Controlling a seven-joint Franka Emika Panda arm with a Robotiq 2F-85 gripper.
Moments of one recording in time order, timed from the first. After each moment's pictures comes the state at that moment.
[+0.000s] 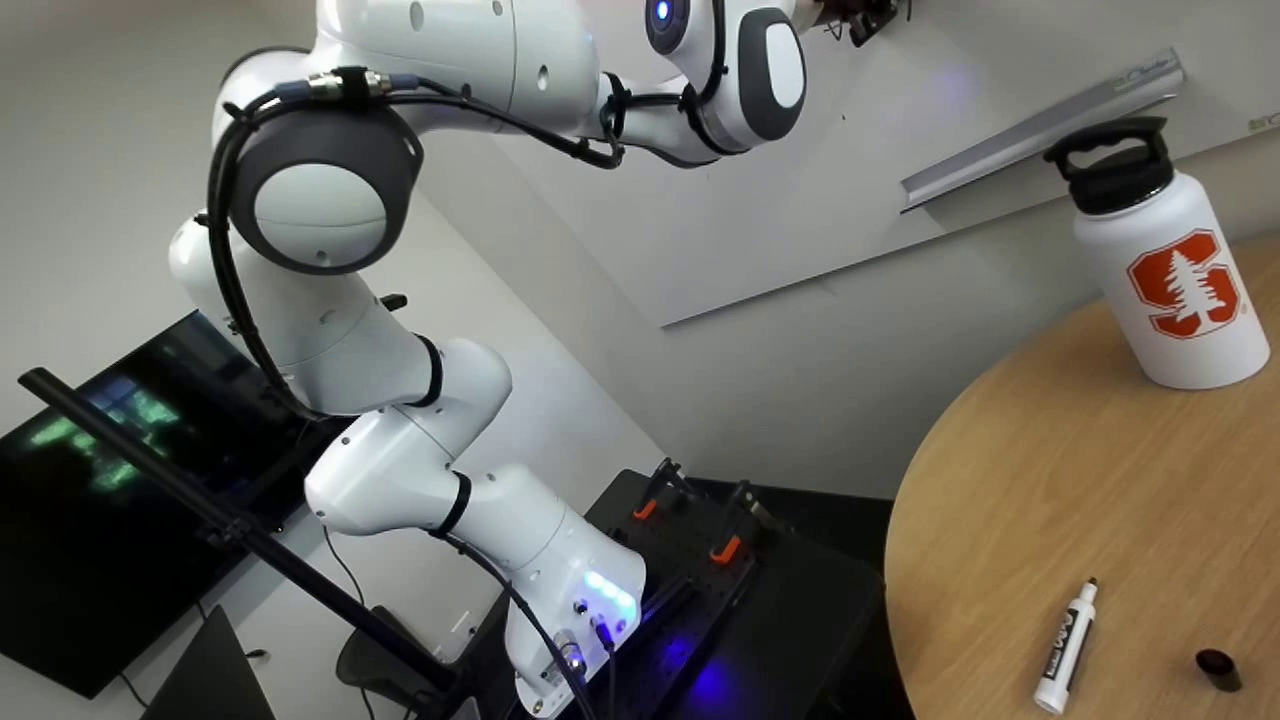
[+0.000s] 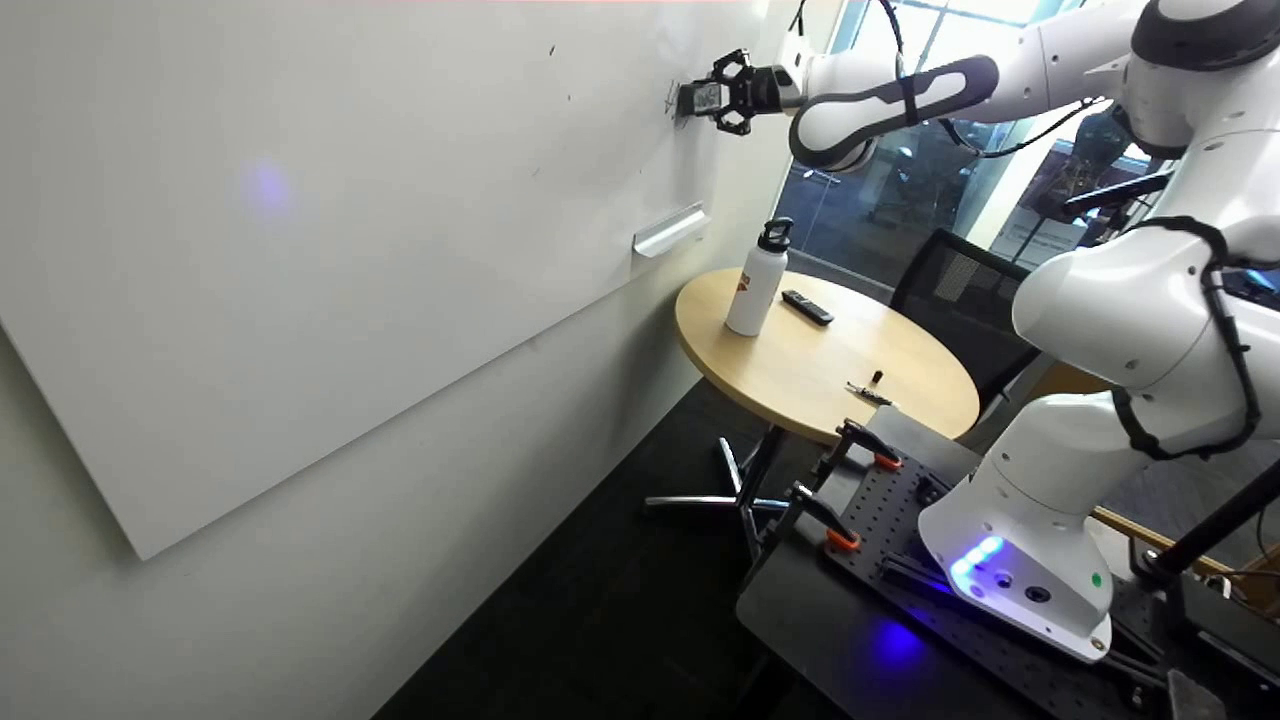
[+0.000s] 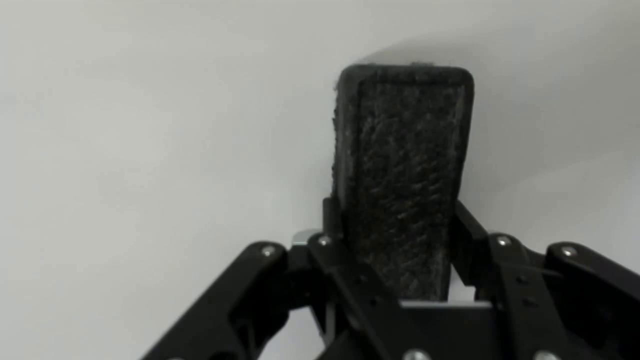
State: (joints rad) arm -1.49 0.68 1.13 -2.05 -0.58 3.46 -1.88
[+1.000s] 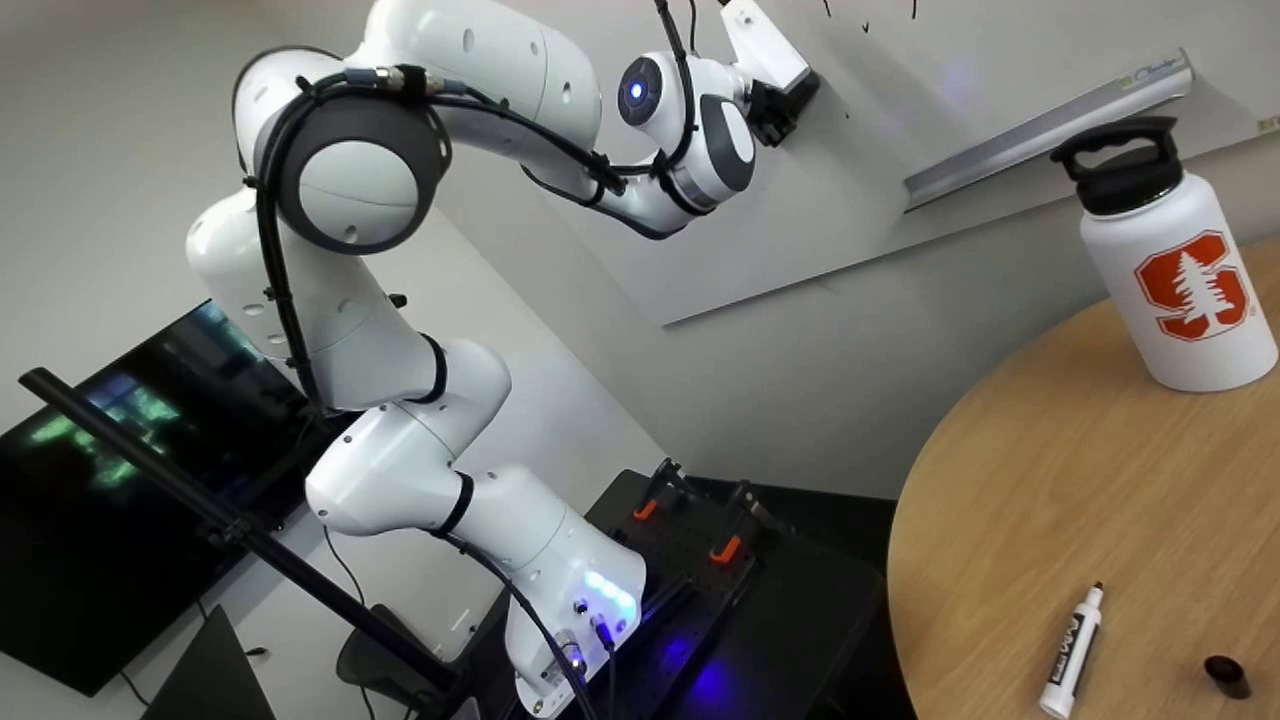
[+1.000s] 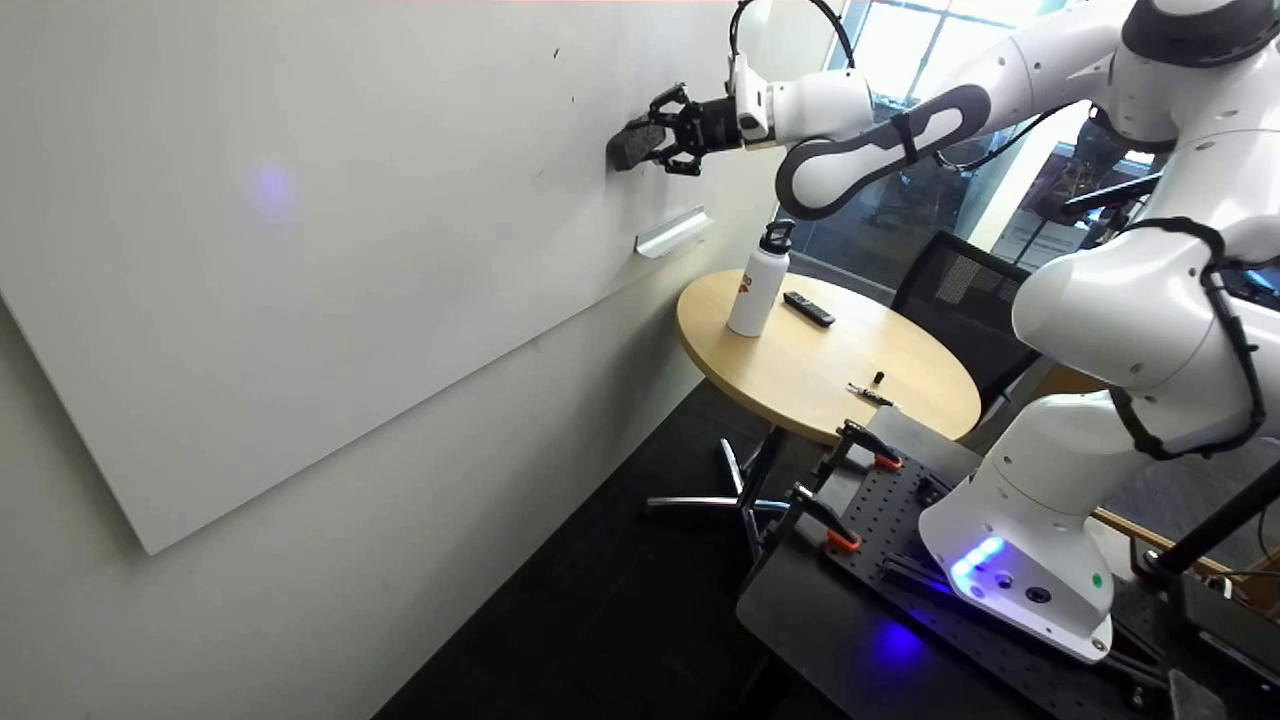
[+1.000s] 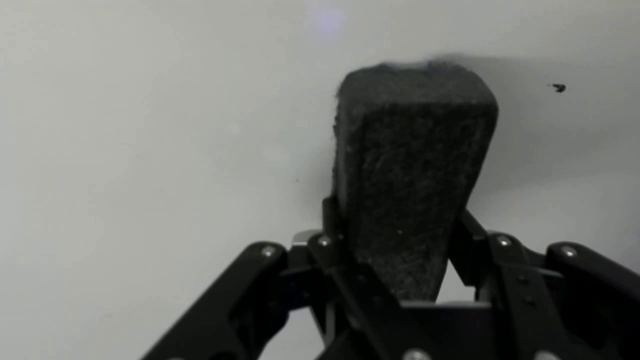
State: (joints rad) arm -1.42 0.68 1.19 -2.23 -0.86 3.46 -1.88
